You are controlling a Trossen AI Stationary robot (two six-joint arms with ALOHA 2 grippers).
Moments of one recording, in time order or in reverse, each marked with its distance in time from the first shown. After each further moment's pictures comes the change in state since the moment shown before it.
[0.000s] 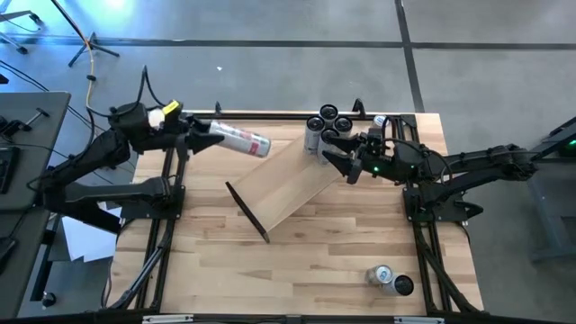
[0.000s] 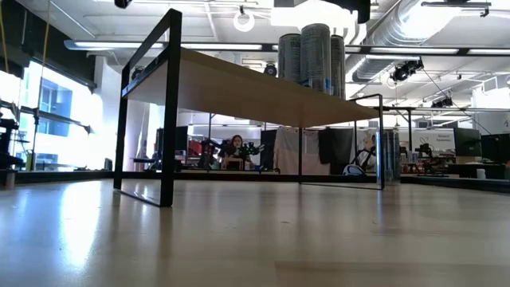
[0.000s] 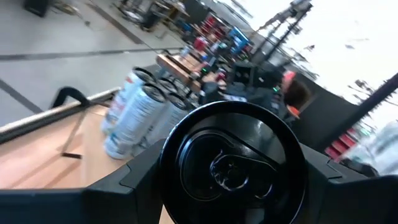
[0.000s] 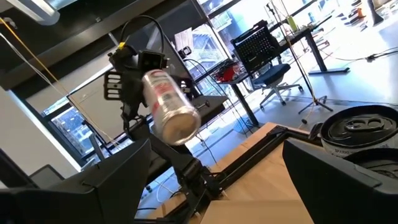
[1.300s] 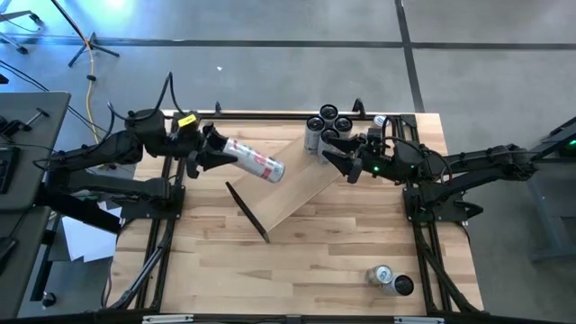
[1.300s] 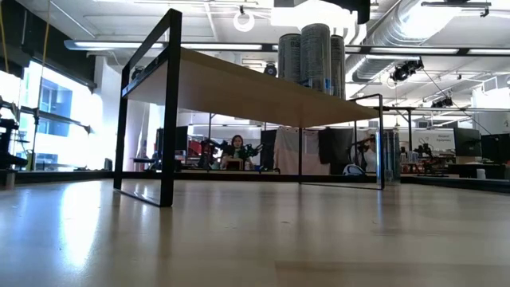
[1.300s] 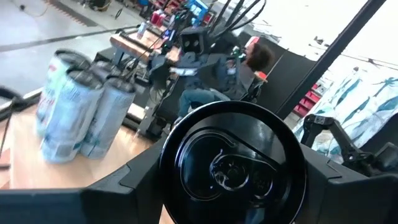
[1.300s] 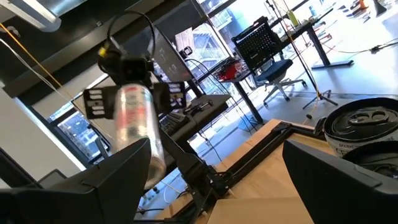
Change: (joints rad) left arm -0.205 0.135 0.045 0.095 -0.003 0.095; right arm 0.000 0.000 0.000 -0.001 -0.006 0.045
